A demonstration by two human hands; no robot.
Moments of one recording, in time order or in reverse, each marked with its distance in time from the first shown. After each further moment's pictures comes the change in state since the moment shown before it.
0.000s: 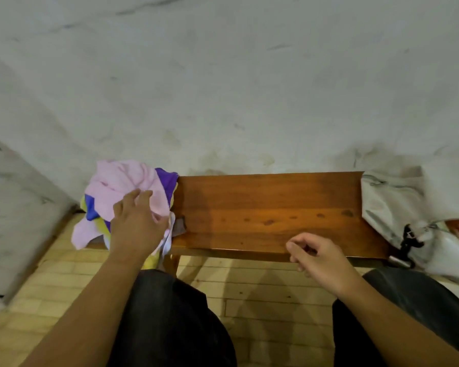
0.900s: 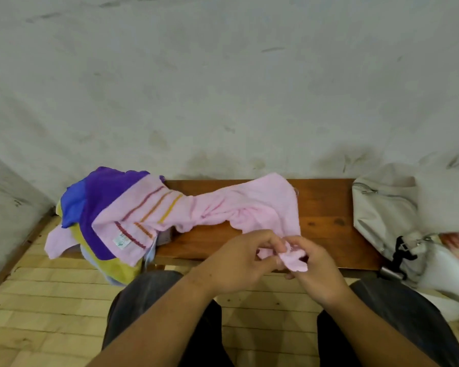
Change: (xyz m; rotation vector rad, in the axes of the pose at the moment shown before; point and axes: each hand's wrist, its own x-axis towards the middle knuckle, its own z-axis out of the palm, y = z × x) left_hand -0.070 0.158 0.025 -0.744 -0.734 0.591; right_hand 0.018 0.021 0.008 0.058 0.130 -0.080
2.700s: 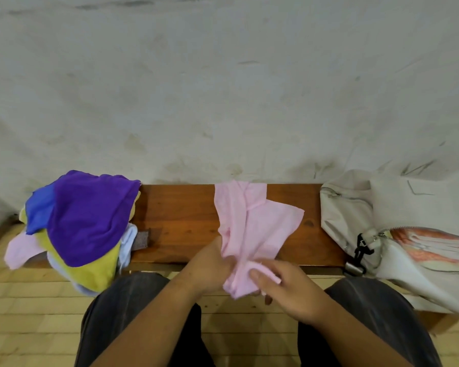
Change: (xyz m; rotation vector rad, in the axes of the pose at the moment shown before) left_hand -0.003 -0.011 0.006 -0.166 0.040 -0.370; right_hand -0.047 -0.034 -0.018 -0.066 -0.334 0.015
